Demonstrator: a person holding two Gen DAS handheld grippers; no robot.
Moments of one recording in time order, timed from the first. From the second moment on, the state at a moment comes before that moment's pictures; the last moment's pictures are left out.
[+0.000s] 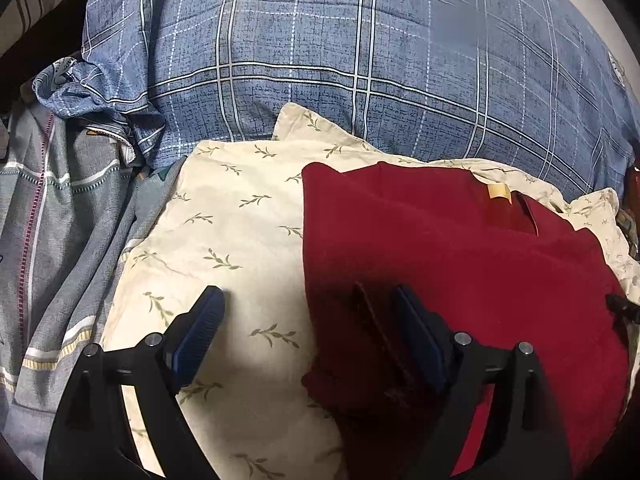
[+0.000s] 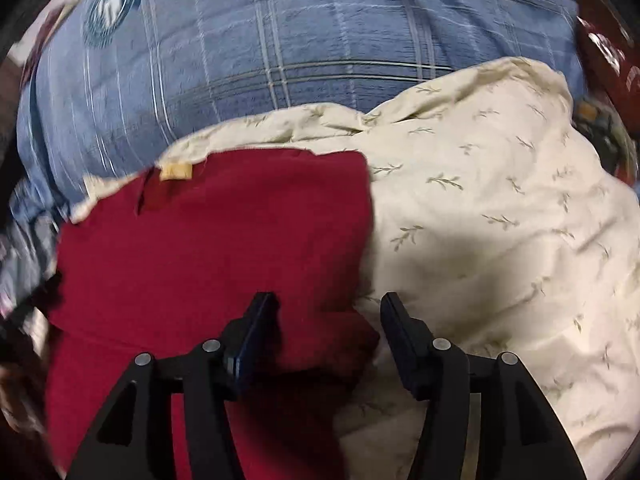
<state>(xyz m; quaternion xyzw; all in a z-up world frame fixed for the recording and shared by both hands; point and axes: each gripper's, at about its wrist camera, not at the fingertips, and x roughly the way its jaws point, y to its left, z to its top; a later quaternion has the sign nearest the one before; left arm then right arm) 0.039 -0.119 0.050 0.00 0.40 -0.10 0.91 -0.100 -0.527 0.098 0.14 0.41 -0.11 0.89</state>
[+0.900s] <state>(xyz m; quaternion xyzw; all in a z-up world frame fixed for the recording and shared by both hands) 0.042 -0.122 0.042 -0.01 0.41 -0.10 0.91 -0.051 -0.507 0.080 0.10 0.41 -0.09 0.90</state>
